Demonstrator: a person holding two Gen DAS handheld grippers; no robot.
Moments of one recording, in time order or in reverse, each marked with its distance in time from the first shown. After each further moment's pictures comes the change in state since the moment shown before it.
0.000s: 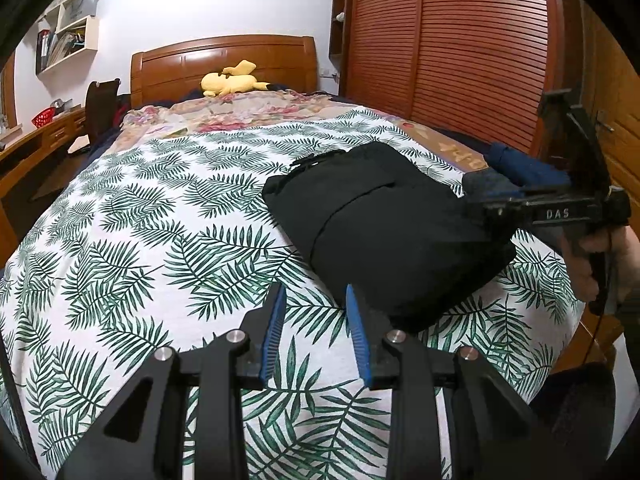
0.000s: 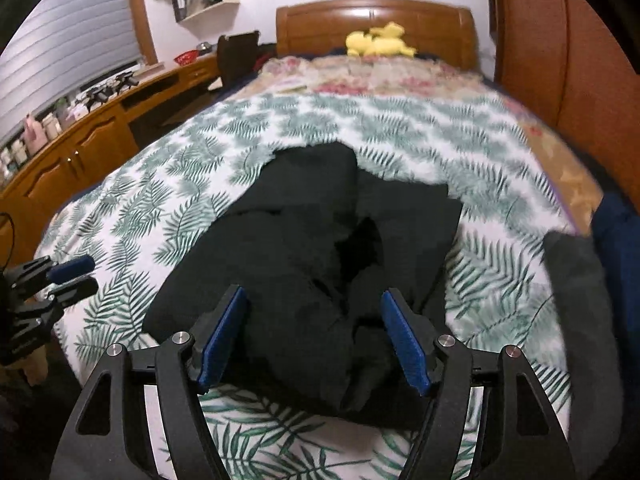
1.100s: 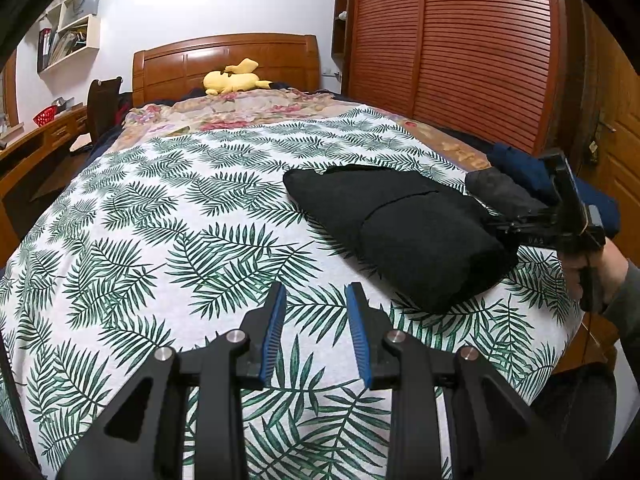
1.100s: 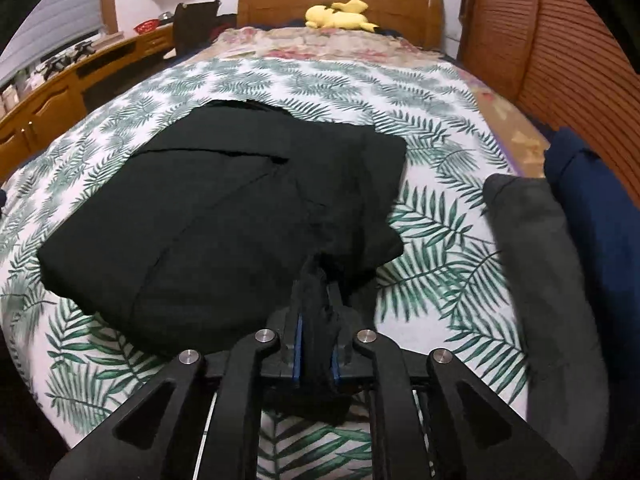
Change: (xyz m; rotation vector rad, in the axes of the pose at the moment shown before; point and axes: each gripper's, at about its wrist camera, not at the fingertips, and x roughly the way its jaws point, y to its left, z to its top) left arm 0.001 0.001 0.000 -0.003 0.006 0.007; right arm 0.021 -0.067 -0.040 -0.026 0.074 -0.206
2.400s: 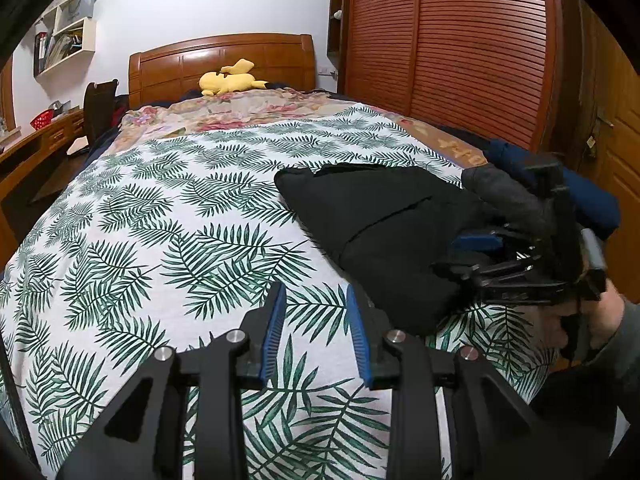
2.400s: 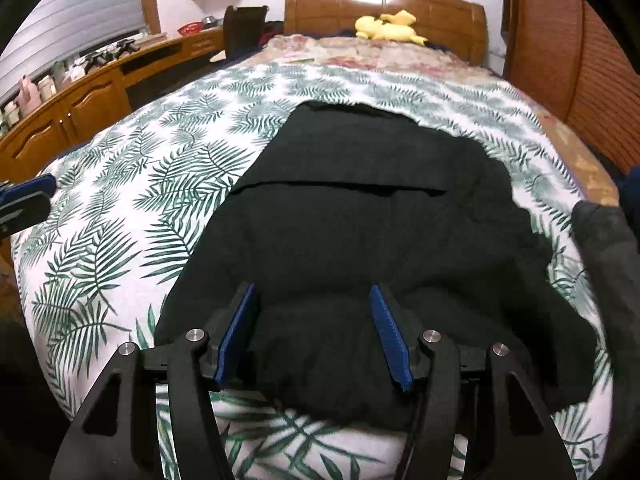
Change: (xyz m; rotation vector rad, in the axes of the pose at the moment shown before) left arm 0.002 -0.007 -0.001 0.012 0.000 -0.005; right arm 0.002 0.097 -0.003 -0.054 -0.067 0.125
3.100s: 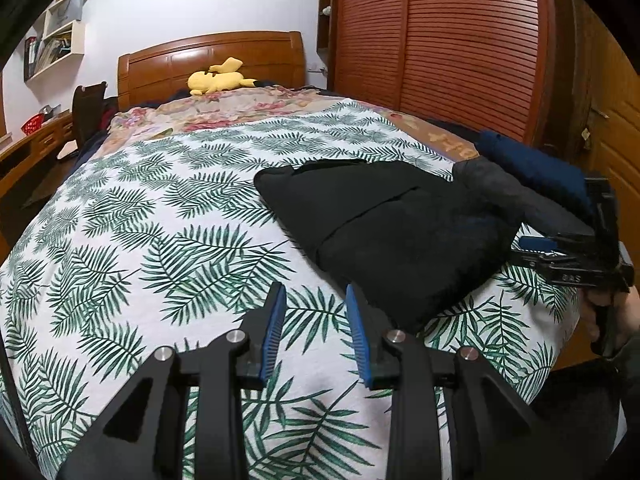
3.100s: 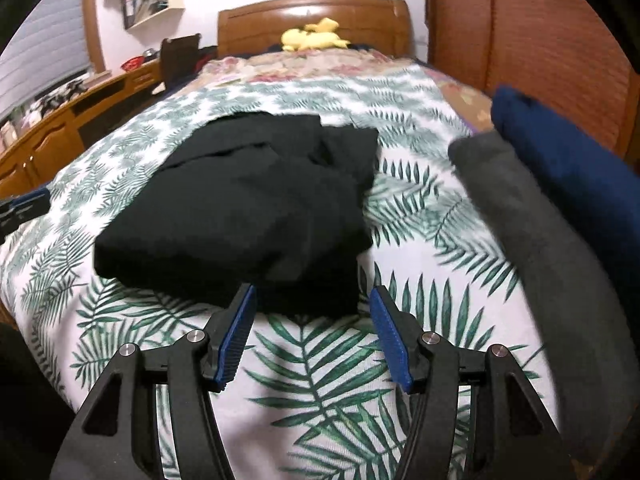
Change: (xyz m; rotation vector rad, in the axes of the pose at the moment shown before) left arm 0.019 -0.021 0.003 0.027 0.014 -0.018; right arm -0.062 -0.084 -0.063 0.189 -0.038 -0.129
